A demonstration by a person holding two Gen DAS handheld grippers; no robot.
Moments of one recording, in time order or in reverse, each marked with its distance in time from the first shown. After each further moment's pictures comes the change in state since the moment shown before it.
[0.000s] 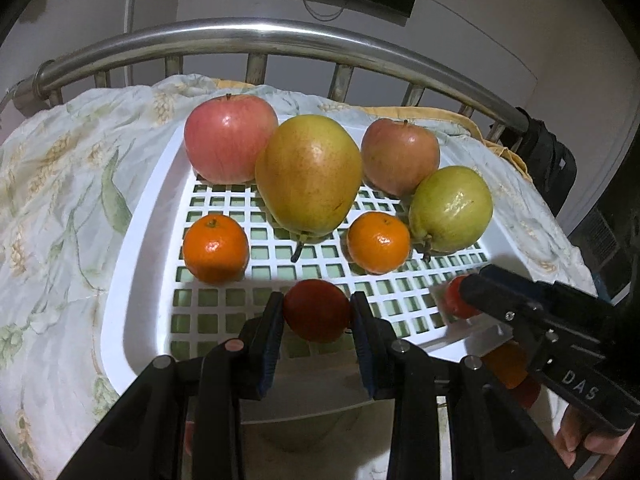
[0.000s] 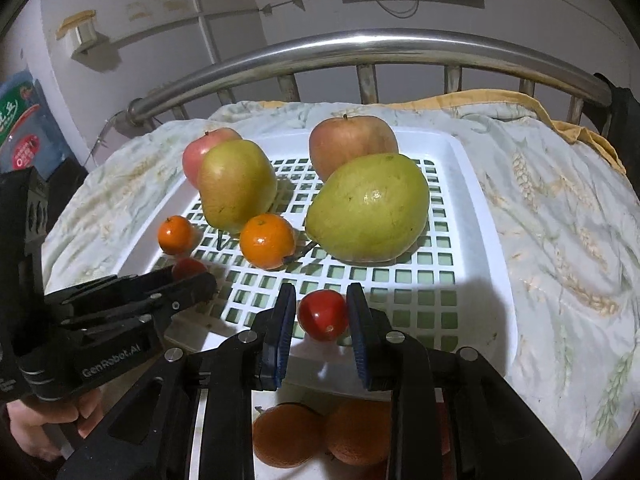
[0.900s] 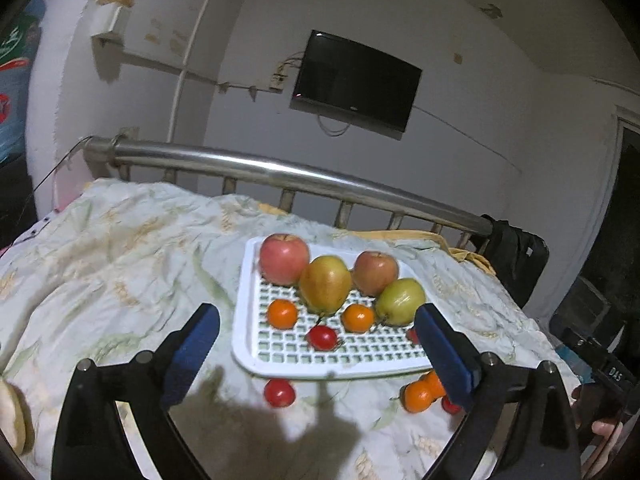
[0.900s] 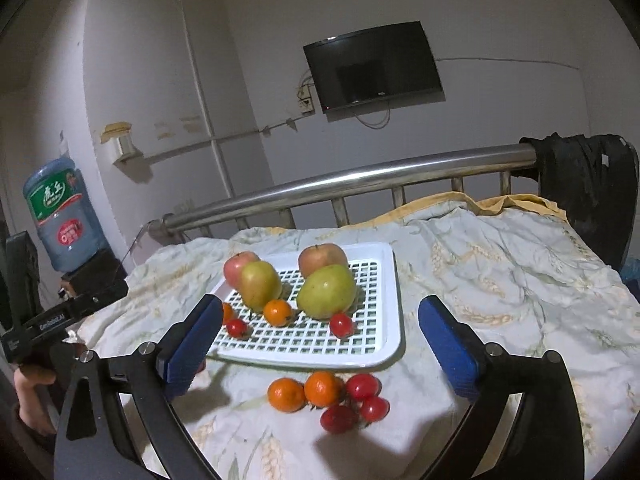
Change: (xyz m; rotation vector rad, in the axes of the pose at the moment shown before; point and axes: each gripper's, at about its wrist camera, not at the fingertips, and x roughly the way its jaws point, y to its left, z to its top) left arm -0.164 0.029 -0.029 -0.077 -0.405 -0.014; right arm -0.168 -0.032 -0.045 0.071 -0.435 0.022
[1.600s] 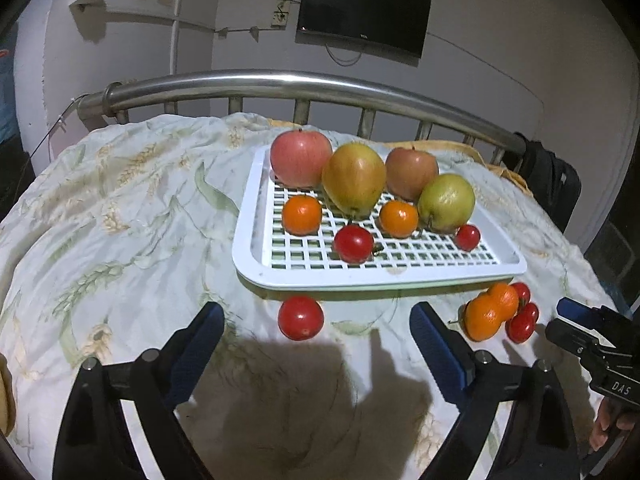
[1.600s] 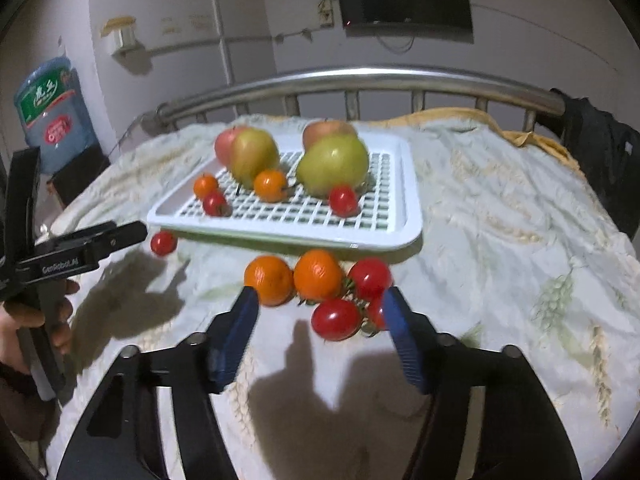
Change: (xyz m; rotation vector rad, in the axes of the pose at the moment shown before) left arm 0.060 -0.001 -0.059 0.102 0.227 0.100; right arm 0.048 0.009 -0.073 -0.143 0.323 -0.018
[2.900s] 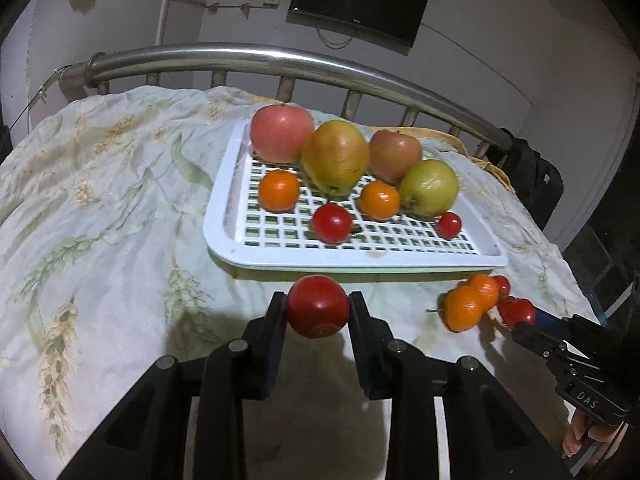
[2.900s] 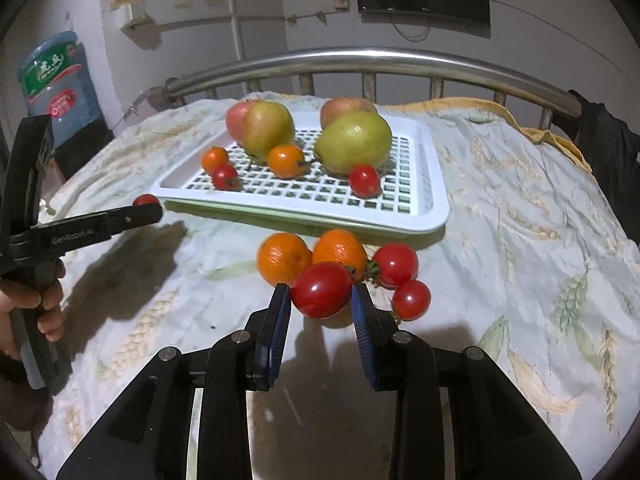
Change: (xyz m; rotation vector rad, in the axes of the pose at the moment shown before) left arm 0.006 0.001 -0.002 -0.047 0.067 -0.109; right arm 0.011 0.016 -0.003 -0.051 0.045 0.000
